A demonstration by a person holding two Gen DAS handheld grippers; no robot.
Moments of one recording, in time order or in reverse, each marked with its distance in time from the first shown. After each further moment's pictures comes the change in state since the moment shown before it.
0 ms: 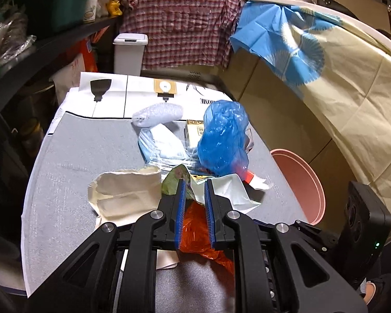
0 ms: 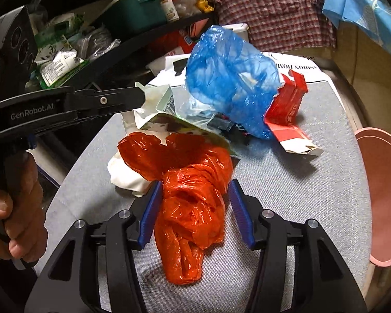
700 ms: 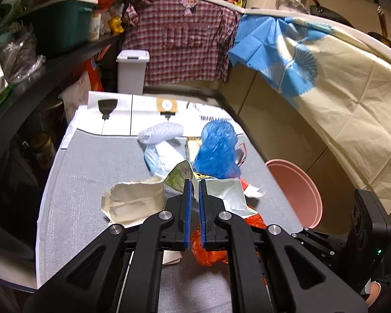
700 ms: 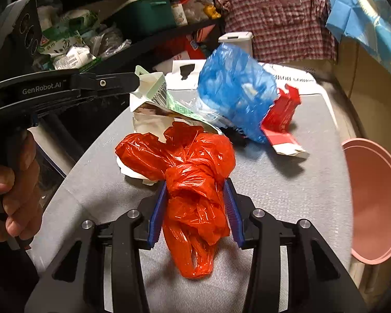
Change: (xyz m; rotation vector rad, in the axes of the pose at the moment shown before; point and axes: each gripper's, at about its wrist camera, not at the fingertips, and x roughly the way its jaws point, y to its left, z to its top) left arm -0.040 -0.009 0.005 0.018 -0.090 0.019; right arm -0.039 0.011 -0.005 -0.067 -0.037 -0.034
